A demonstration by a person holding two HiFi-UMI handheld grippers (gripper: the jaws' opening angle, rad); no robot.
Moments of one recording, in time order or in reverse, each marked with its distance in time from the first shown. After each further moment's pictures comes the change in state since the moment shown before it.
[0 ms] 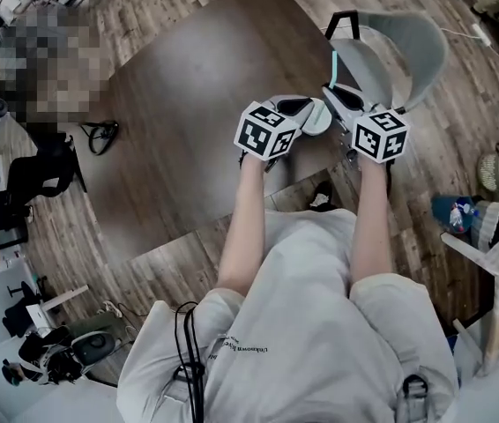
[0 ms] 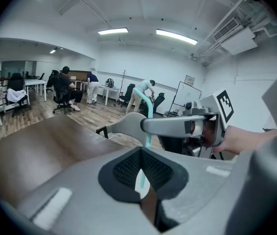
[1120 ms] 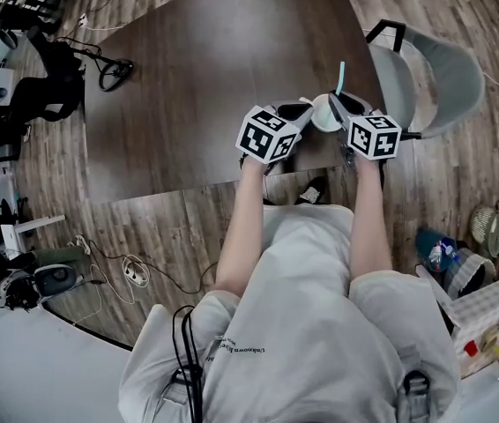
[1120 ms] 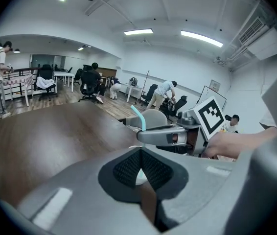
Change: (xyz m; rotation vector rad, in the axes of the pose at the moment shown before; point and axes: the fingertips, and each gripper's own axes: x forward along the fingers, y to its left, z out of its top) left arm -0.017 0.021 -0.055 -0.199 -0.011 0.224; right arm 0.051 -0.025 -0.084 -0.005 0.248 0.075
